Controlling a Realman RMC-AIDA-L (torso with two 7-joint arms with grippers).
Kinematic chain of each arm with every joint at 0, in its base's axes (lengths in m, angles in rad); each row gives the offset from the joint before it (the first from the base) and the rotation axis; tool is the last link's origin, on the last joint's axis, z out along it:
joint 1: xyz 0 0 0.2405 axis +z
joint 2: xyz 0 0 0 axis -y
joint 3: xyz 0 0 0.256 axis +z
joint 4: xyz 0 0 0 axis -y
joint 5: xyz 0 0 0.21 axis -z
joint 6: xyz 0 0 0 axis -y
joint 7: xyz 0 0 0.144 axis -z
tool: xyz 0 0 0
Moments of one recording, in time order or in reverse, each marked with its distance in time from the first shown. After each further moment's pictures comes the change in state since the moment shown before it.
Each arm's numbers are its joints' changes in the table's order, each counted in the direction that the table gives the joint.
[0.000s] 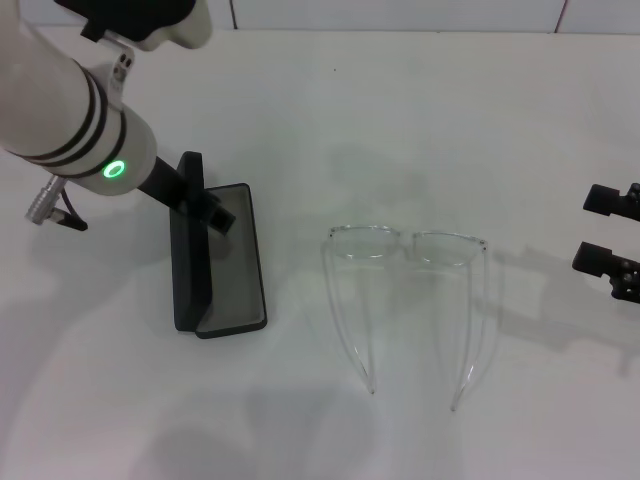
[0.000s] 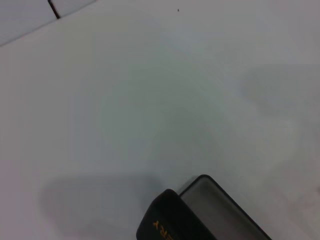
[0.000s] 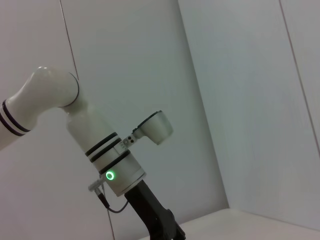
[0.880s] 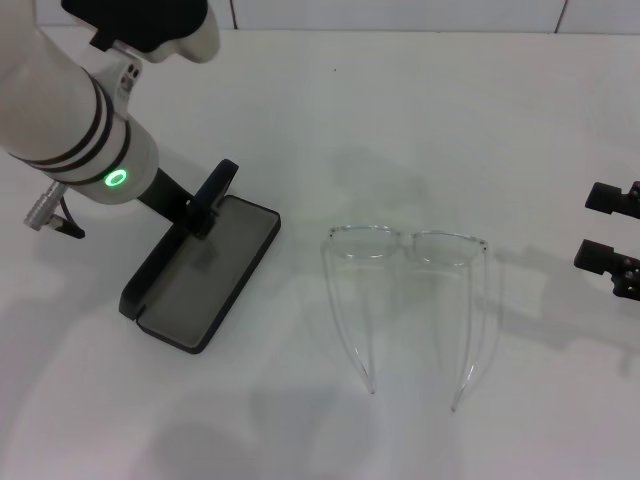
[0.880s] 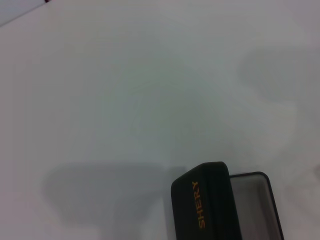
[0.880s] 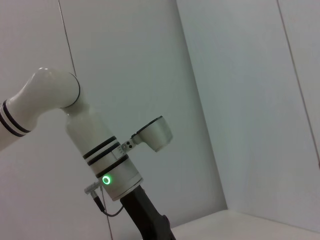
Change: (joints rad) left arm -0.015 -0.003 0.016 0.014 -0.001 -0.036 -0.008; right arm 0.000 0.000 0.006 0.000 0.000 0.000 0.000
